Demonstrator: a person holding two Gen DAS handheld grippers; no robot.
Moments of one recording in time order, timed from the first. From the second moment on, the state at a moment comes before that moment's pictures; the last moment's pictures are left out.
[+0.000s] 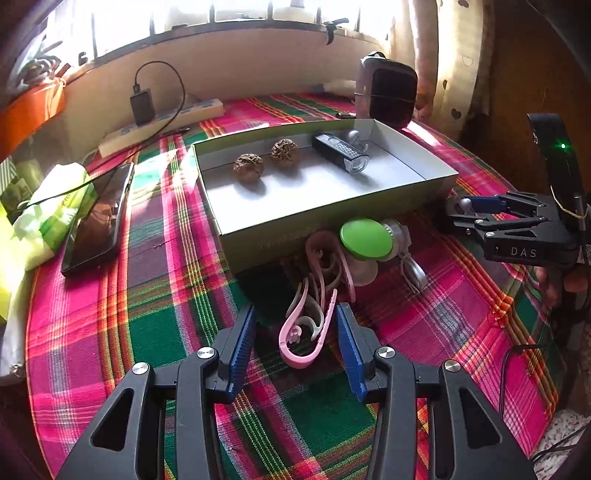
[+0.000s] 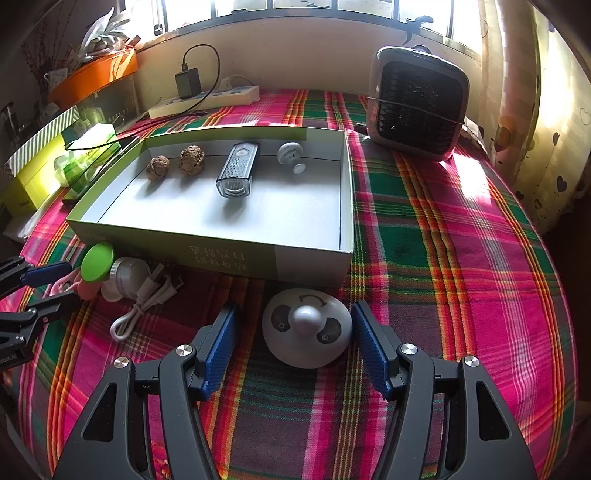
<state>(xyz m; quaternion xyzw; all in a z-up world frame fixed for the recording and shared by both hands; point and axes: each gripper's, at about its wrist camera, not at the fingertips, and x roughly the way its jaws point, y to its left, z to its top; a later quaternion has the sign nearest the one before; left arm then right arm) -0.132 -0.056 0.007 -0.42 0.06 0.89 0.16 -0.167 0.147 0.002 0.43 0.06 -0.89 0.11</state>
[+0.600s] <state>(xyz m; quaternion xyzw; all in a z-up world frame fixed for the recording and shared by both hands) -0.127 -0.060 0.009 -0.42 0.03 0.89 0.17 -0.167 0.149 0.003 0.43 0.05 -0.89 0.11</state>
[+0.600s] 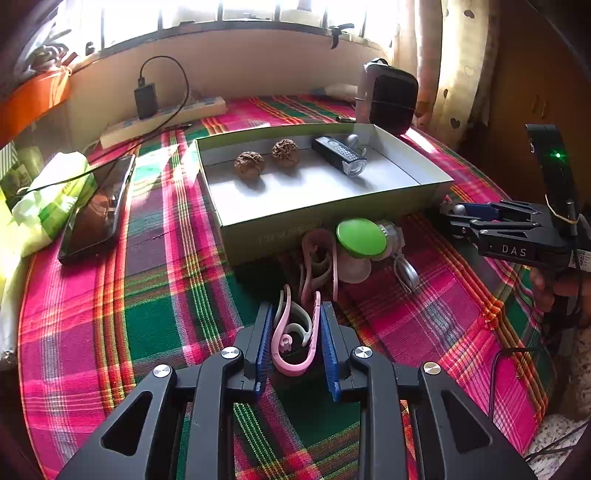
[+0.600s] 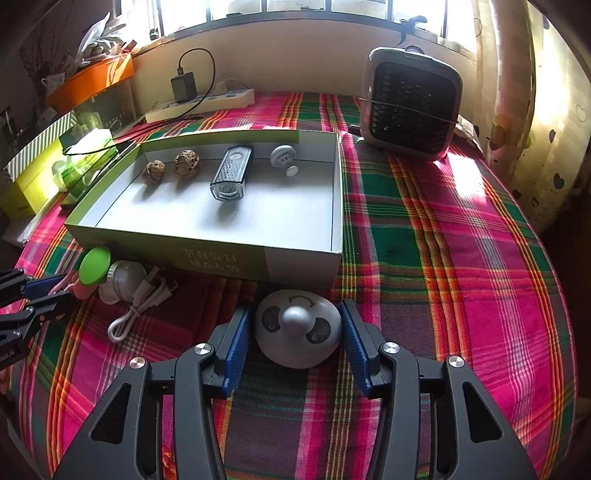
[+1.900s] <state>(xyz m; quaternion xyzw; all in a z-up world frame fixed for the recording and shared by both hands) -0.106 -0.055 0.009 -0.42 0.02 0.90 0.11 -0.130 0.133 0.005 0.43 0.03 -0.89 0.16</state>
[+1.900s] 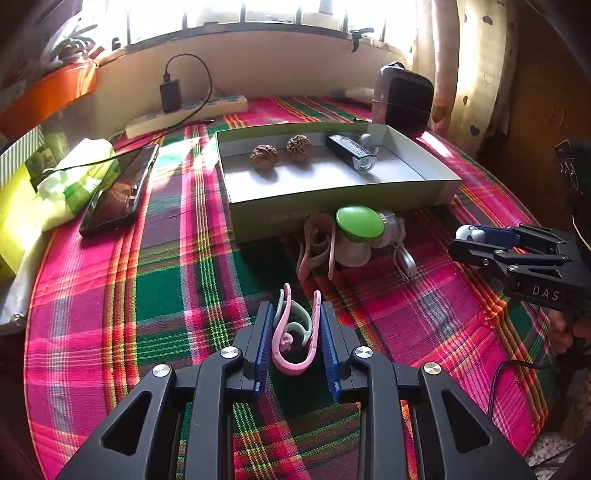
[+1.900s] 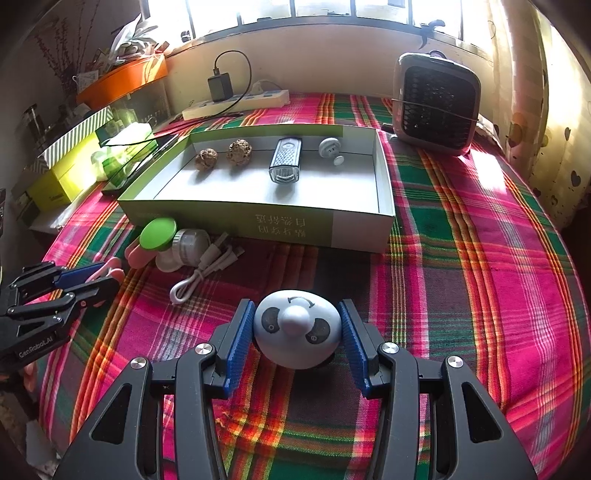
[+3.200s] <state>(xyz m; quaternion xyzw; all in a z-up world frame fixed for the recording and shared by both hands) -0.108 -0.055 0.038 -0.38 0.00 0.92 0.12 -0.129 0.133 0.023 0.40 0.03 -0.90 0.17</state>
